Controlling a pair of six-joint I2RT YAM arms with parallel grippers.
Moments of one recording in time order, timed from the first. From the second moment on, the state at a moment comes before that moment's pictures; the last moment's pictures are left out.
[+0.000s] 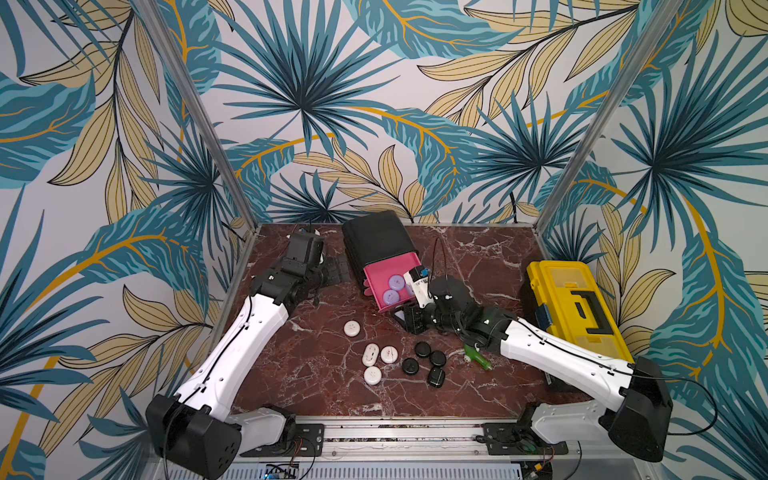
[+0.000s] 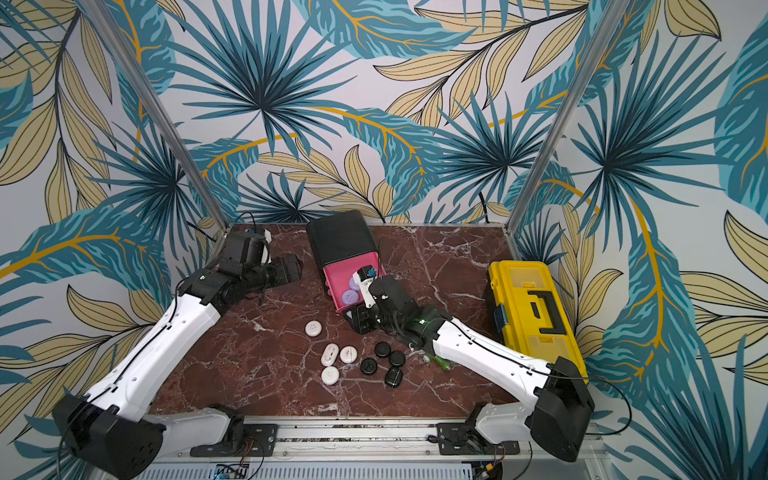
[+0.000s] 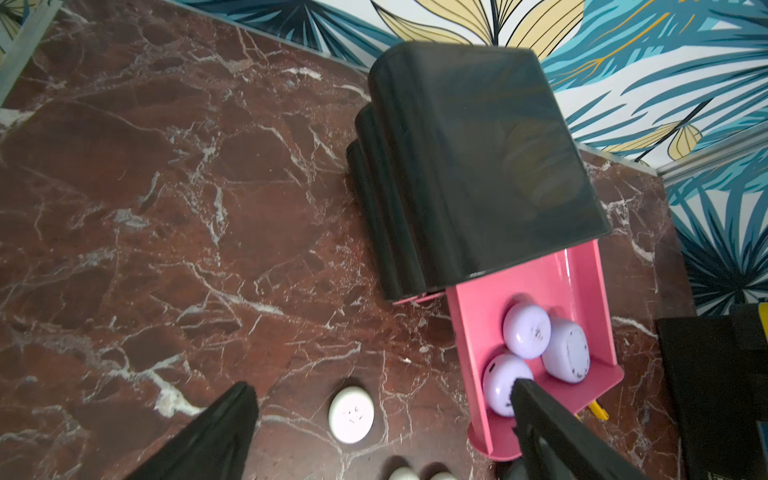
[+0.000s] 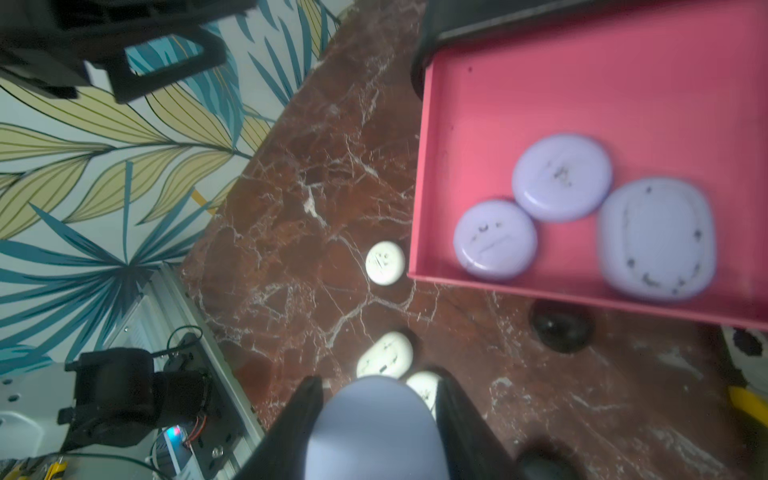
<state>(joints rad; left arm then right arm) -0.30 1.31 1.32 -0.74 -0.03 -0.53 0.82 1.34 1.07 -0.31 -0.08 0.46</state>
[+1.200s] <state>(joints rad) -0.25 2.18 2.22 -0.90 0.13 -0.41 0.77 1.92 1.55 -0.36 0.17 0.27</state>
